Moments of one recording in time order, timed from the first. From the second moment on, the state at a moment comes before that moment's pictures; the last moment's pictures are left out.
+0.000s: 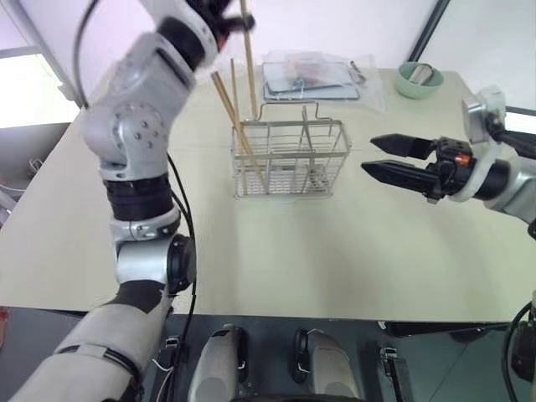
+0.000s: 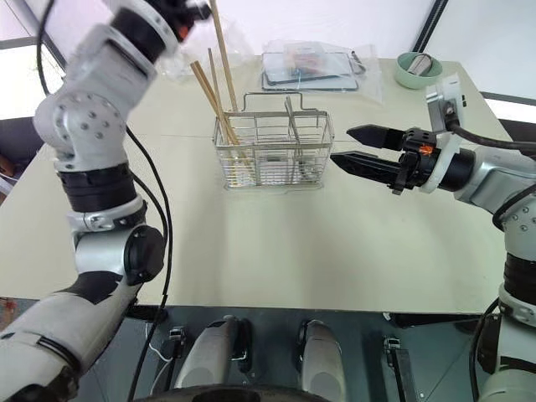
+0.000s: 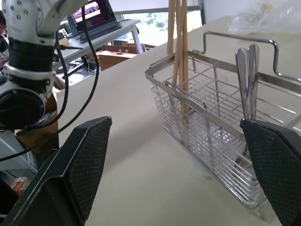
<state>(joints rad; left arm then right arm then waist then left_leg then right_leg) -1.11 0.19 0.21 0.00 -0.55 0.72 -0.17 -0.52 -0.88 -0.32 -0.18 0.97 0.95 0.93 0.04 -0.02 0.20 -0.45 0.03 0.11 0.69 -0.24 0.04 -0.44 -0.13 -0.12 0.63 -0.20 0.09</state>
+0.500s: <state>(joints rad) -0.95 0.18 0.09 -0.06 -0.47 0.58 -0.29 -0.52 -0.89 -0.34 -0.19 0.97 0.95 0.91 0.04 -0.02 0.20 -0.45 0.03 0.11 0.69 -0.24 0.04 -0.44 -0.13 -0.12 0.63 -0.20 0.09</state>
